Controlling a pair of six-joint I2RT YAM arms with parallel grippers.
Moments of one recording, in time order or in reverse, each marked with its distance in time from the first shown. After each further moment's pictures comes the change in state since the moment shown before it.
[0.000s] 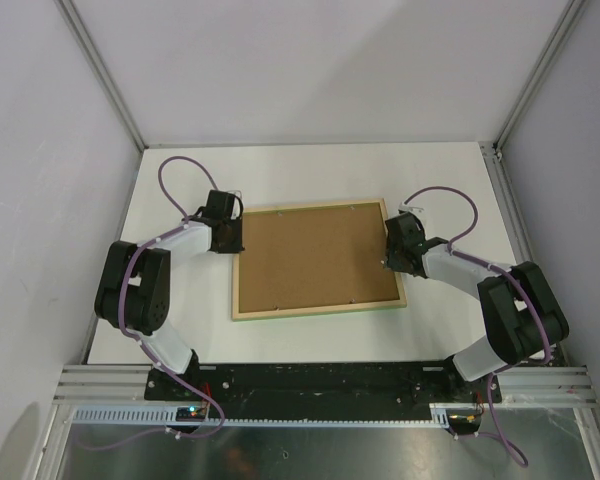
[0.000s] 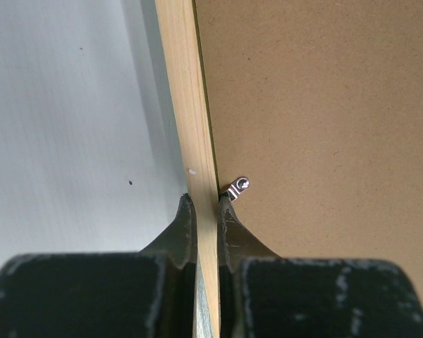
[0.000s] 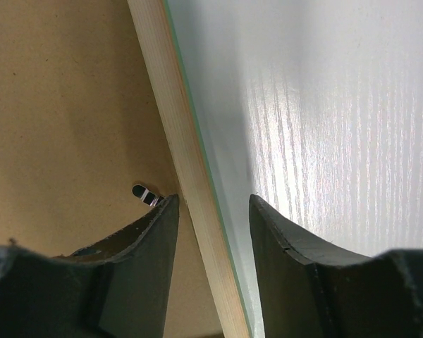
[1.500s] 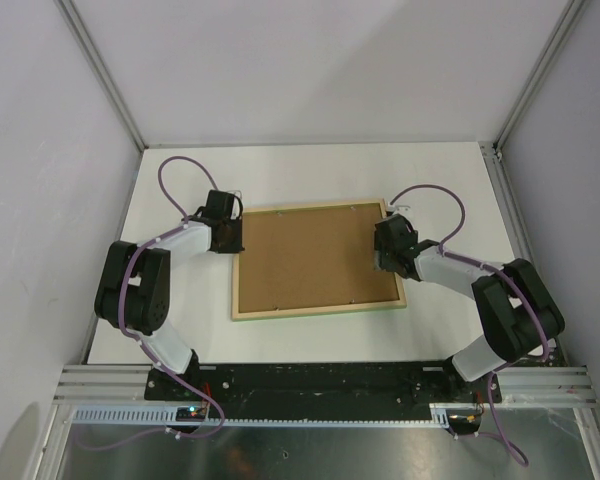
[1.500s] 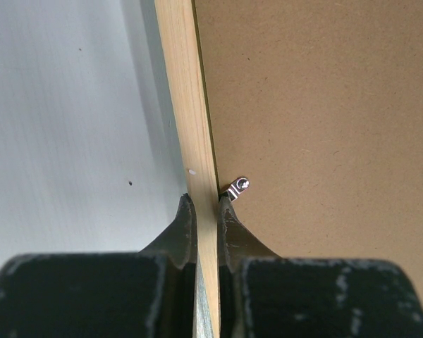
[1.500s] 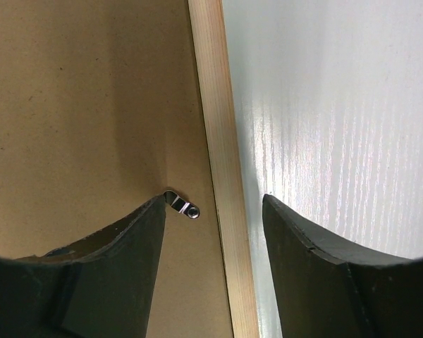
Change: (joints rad) left arm 0.006 0.000 0.000 0.000 0.006 0.006; right arm 0.063 0.025 0.000 0.062 0.051 -0.084
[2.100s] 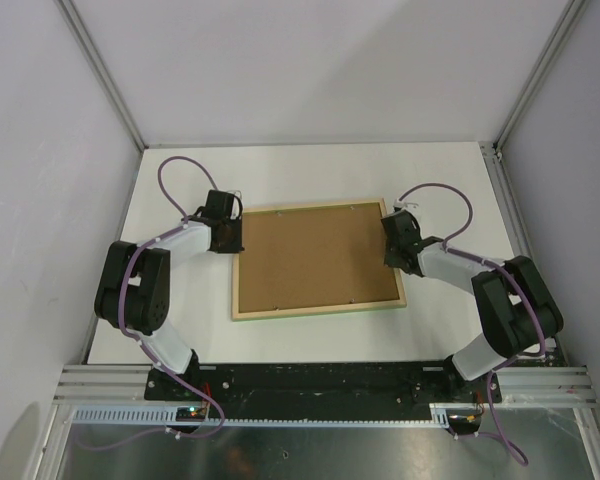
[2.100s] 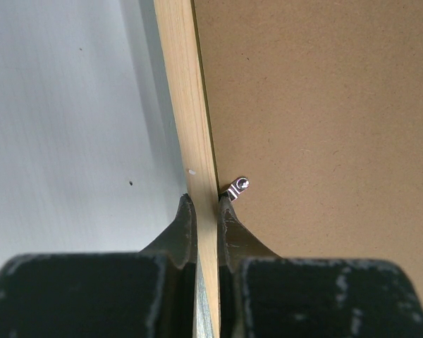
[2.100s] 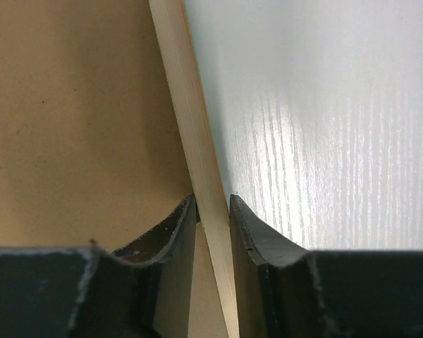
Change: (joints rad) left arm 0.005 0.000 0.000 0.000 0.002 0.000; right arm -0.043 0.018 0.011 0.012 -0.020 0.040
